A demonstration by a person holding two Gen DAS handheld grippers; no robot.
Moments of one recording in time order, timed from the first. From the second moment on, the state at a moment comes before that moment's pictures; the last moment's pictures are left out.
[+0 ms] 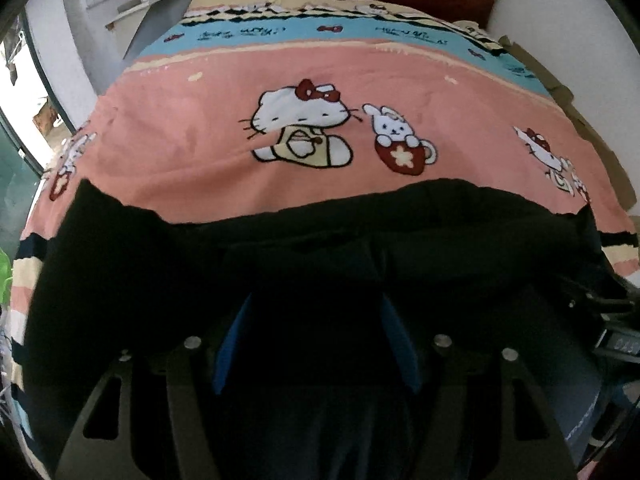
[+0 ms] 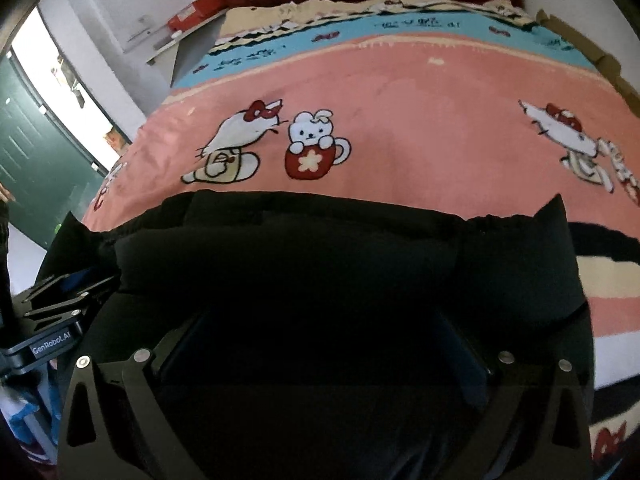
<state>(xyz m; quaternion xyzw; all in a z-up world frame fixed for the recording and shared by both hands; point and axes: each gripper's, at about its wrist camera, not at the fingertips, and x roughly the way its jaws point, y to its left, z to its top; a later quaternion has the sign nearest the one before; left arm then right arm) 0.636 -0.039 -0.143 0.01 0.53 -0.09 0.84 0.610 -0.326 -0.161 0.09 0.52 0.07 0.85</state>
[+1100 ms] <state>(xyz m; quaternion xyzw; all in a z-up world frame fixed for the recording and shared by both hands) 0.544 0.034 -0.144 -0.01 0.44 -0.05 0.90 0.537 -0.372 -0.192 0.14 0.45 0.08 0.88</state>
